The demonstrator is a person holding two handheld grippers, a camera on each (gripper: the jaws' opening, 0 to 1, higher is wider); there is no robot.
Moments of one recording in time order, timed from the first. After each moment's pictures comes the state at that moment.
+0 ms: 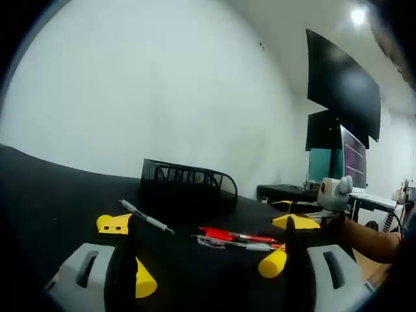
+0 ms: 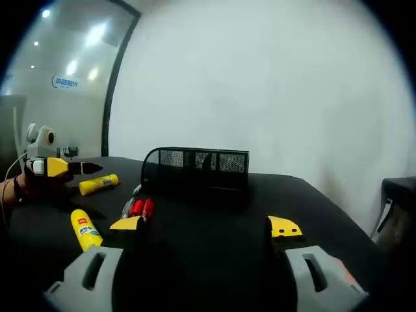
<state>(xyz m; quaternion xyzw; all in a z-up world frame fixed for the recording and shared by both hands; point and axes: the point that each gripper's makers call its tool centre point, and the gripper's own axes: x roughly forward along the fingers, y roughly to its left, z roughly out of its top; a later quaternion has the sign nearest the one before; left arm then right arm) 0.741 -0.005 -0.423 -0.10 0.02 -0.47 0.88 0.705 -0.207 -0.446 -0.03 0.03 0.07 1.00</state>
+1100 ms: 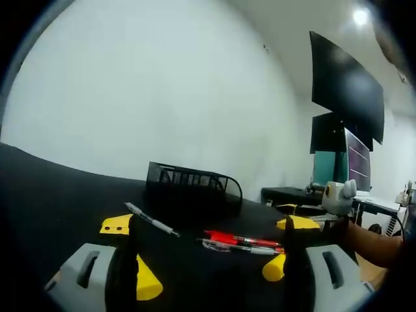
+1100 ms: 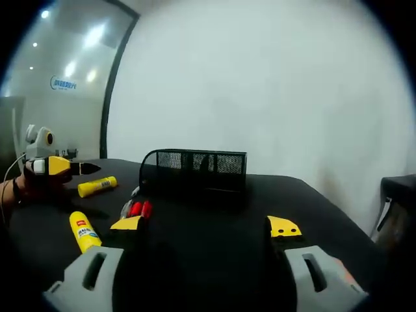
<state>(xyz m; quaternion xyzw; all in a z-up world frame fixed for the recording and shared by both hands) 0.749 0.001 -0.419 -0.11 0.02 -0.45 0.89 0.705 -0.210 -0.444 -0.02 0.02 0.07 1.00</state>
